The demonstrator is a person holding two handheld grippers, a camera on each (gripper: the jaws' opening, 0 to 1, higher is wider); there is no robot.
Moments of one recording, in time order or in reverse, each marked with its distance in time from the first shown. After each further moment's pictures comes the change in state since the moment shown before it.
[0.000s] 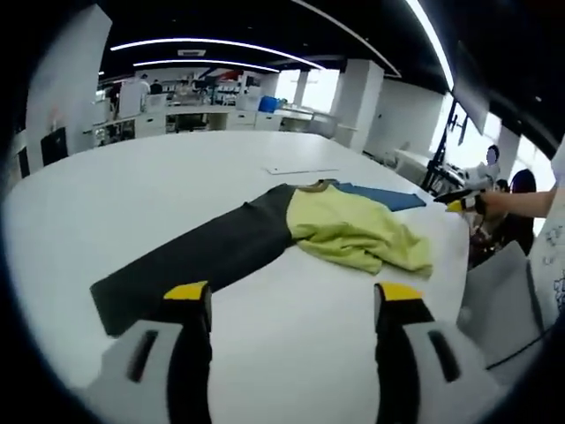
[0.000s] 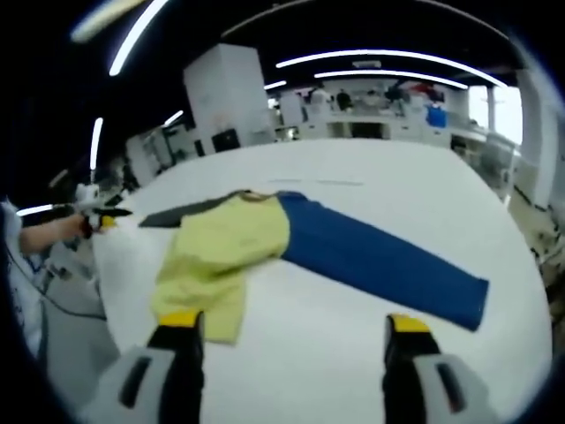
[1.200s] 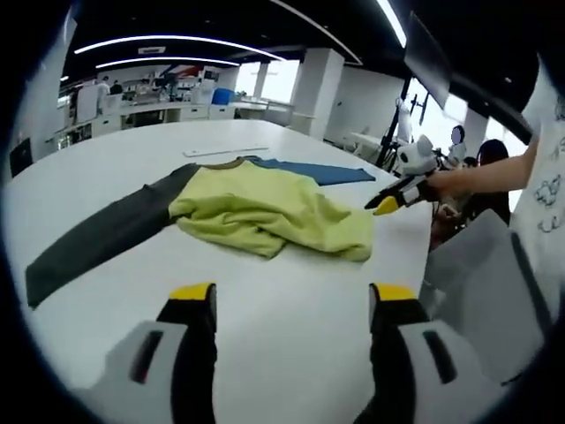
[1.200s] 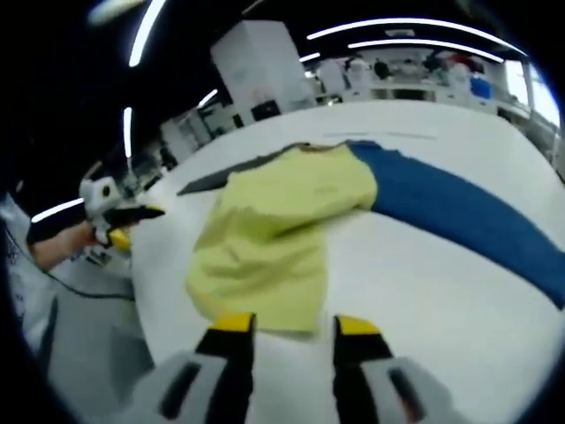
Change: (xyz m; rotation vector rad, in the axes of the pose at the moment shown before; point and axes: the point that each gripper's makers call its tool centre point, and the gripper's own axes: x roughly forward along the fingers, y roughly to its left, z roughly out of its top) left arm 0.046 -0.139 -0.042 0.070 0.039 -0.165; right arm 0.059 0.079 -0.051 0.020 0.147 0.237
